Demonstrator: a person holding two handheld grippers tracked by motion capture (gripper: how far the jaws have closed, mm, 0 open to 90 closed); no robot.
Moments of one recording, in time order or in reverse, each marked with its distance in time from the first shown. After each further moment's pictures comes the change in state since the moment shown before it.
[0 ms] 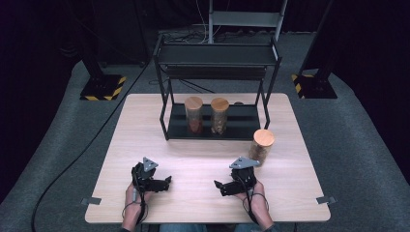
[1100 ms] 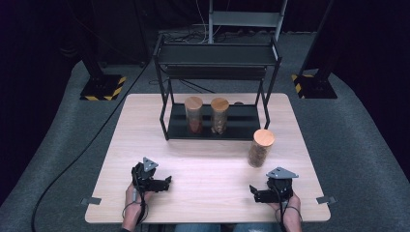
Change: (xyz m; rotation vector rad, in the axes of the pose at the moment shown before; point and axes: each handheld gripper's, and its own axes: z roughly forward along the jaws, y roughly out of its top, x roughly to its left) left arm 0.000 0.000 0.000 -0.001 0.003 0.000; right arm -0.055 -0.055 -0.063 0.036 -0.244 0.092
